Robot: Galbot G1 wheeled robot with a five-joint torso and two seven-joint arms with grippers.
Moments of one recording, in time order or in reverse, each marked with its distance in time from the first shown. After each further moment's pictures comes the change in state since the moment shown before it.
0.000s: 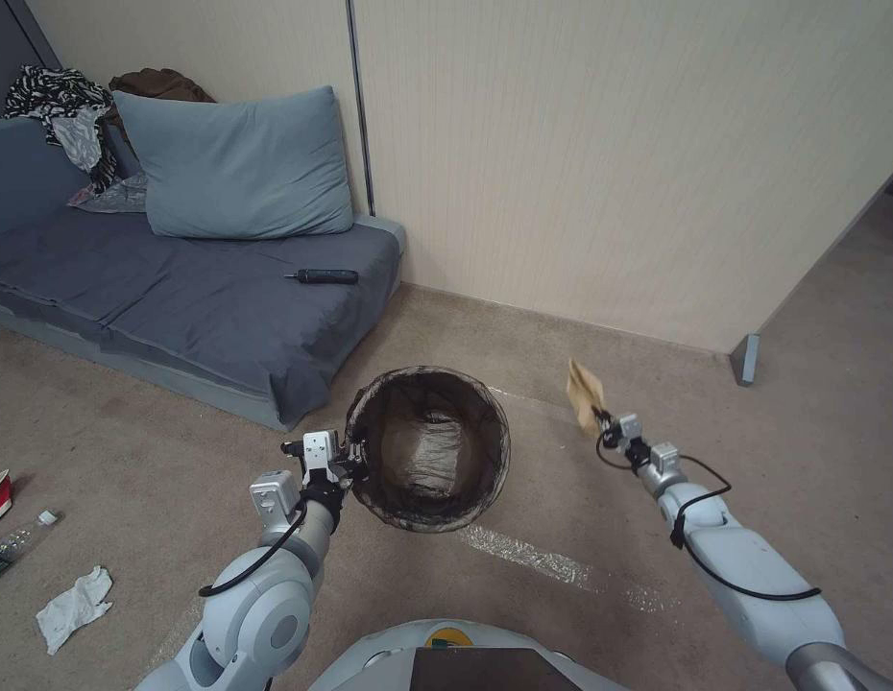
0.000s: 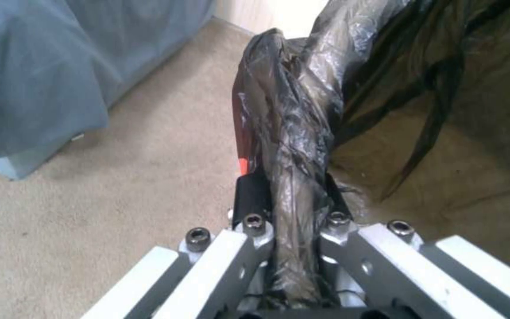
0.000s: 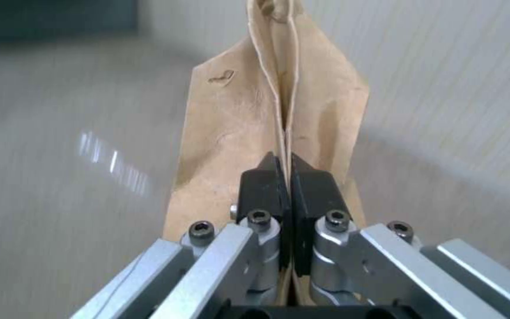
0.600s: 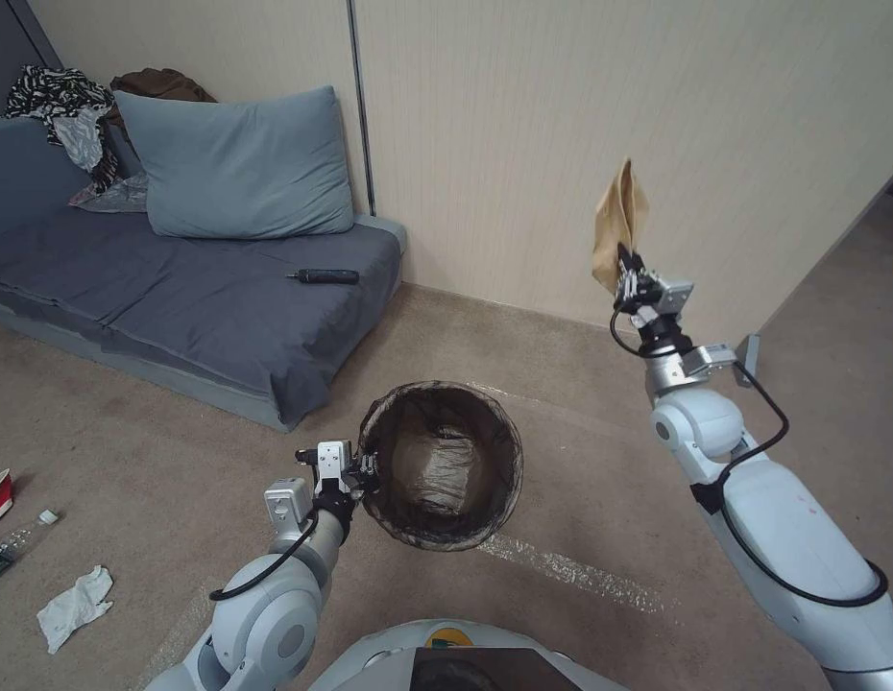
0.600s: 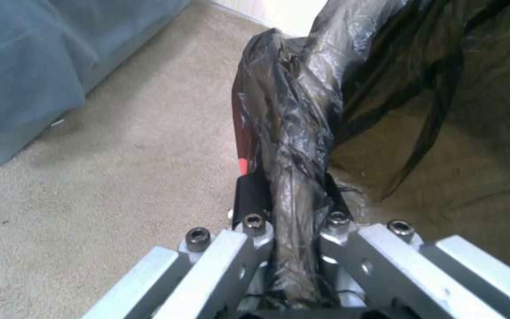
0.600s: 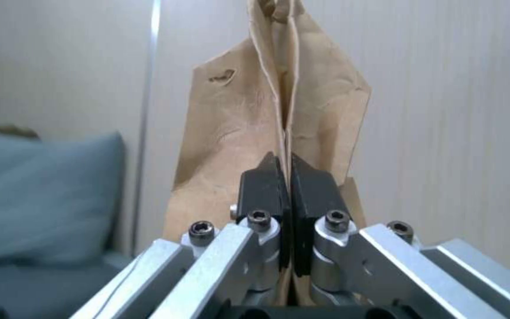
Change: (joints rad) left arm -0.010 0.026 0.041 0.016 -0.004 0.009 0.005; right arm -0.017 -0.045 0.103 0.768 0.116 -0.086 0.327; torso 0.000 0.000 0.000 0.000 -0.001
